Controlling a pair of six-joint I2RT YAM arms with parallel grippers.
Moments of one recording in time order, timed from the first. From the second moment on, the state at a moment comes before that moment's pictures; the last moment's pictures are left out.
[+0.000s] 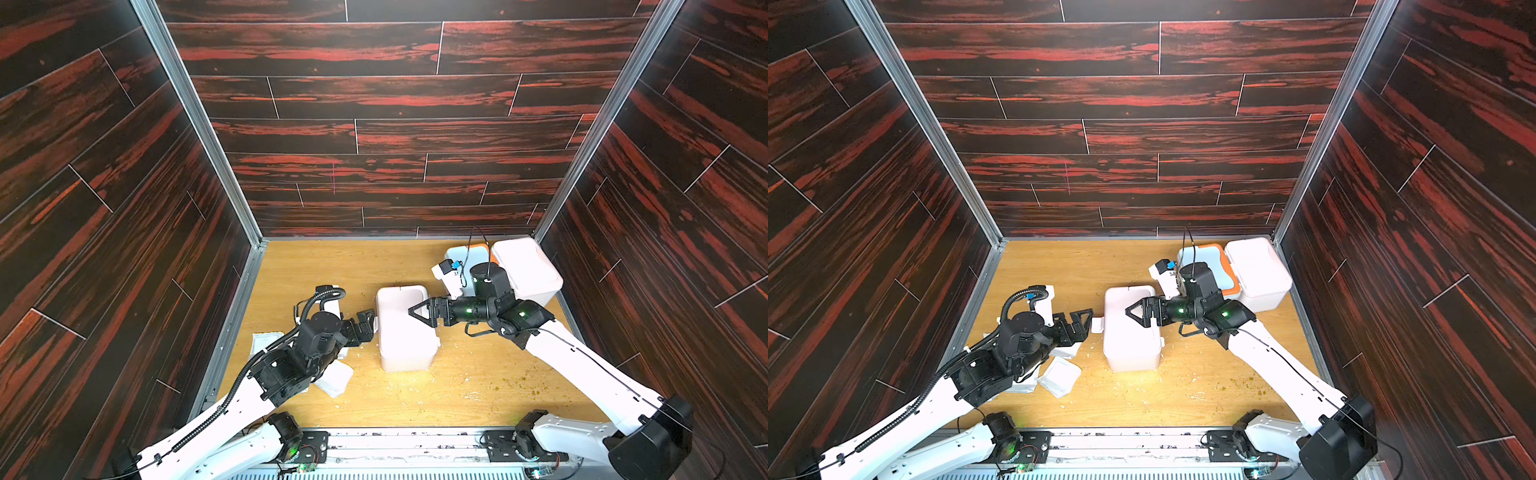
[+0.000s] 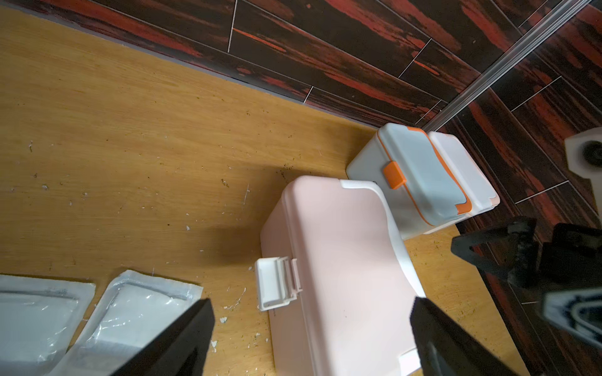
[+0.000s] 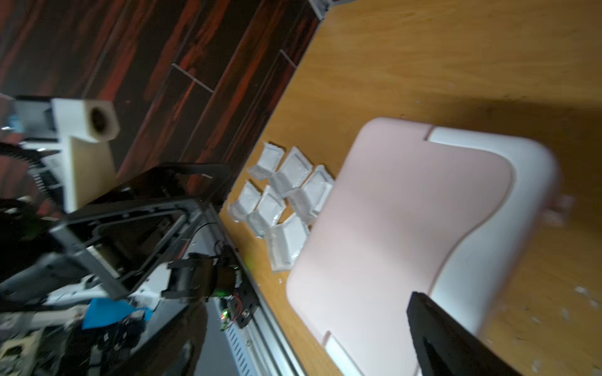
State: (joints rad) left arm -0.78 0.82 0.77 -0.41 -0.30 -0.70; right arm 0.62 1.22 1.07 -0.46 -0.48 0.44
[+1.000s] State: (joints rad) left arm -0.38 1.08 0.44 0.22 0.35 -1.02; right arm 0.83 1.45 1.27 -0.68 -0.01 0.29
